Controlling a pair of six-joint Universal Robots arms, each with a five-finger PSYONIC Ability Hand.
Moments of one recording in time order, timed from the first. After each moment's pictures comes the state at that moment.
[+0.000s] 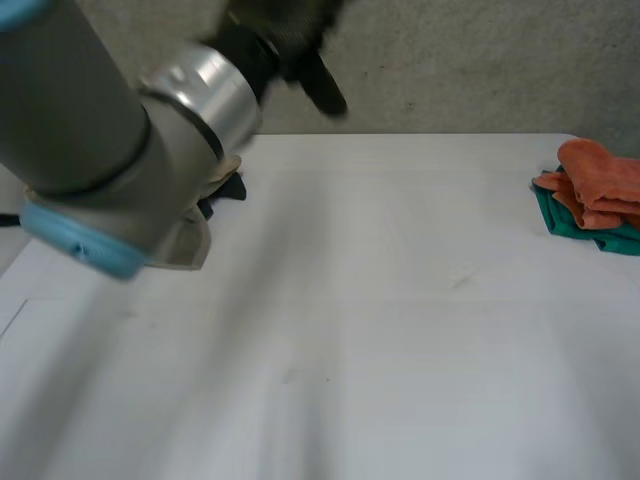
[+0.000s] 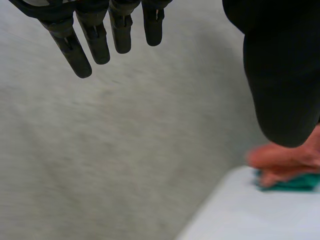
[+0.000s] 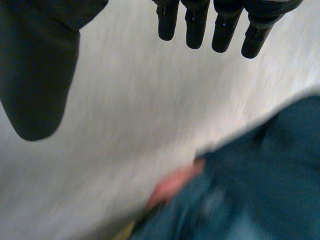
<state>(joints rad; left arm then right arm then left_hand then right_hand) 4.07 -1.97 -0.93 3.17 -1.39 3.33 1.10 -1.11 1.15 -0.40 1.44 2.56 0.18 0.21 0.21 0.20 0.05 0.23 0.21 0.21 0.21 0.05</state>
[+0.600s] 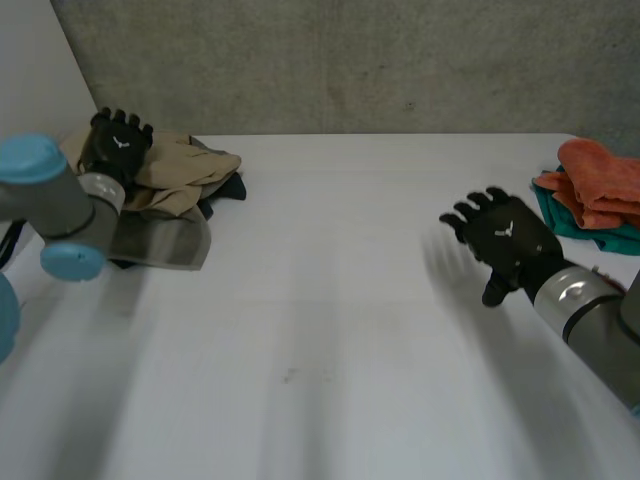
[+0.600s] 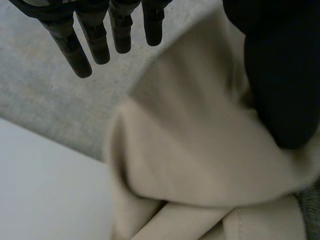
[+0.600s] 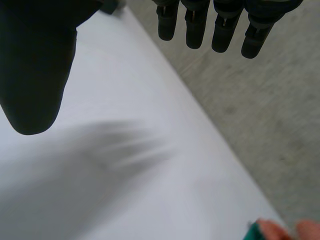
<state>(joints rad) 4.59 -2.53 -0.81 3.39 -1.49 3.93 1.76 -1.27 1.78 -0.30 1.19 2.49 0.18 0.21 0.21 0.20 0.05 0.23 0.21 0.21 0.21 0.05</state>
